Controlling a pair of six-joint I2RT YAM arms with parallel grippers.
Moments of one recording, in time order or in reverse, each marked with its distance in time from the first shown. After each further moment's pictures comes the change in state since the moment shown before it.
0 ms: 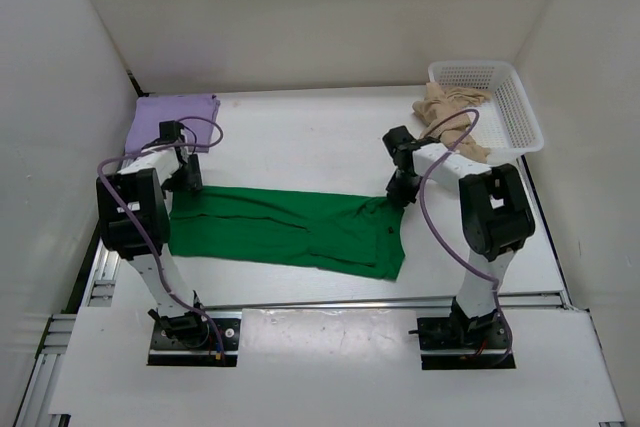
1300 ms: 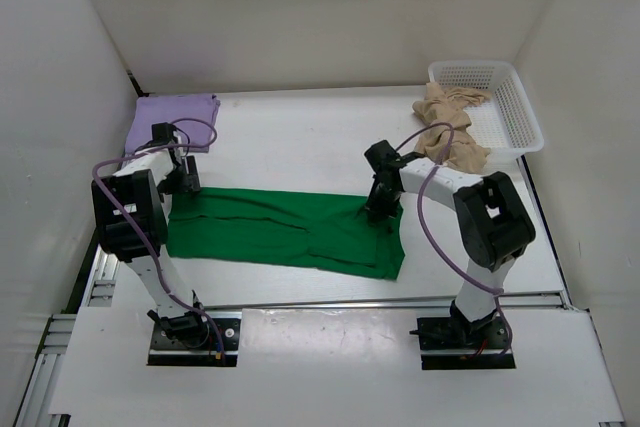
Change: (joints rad) left arm 0.042 -0.022 -0.021 -0.008 0.060 -0.002; right arm 0.149 -0.037 -0.076 0.104 -0.211 -0.051
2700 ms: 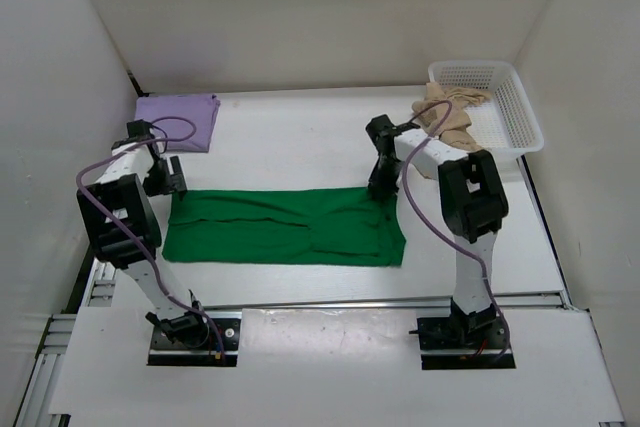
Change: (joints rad) left arm 0.089 -0.042 0.085 -0.200 0.078 0.006; right arm -0.088 0.192 0.276 -0.187 0.100 0.005
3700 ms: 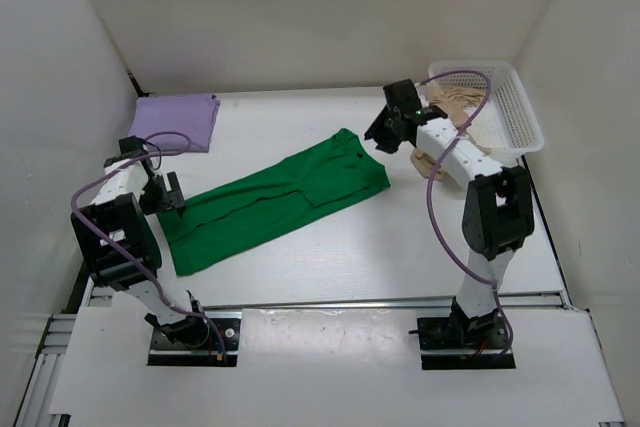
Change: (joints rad) left arm 0.072 -0.159 -0.177 -0.047 0.040 0.003; right arm -0.071 -0.103 0.194 0.270 -0.028 0.051
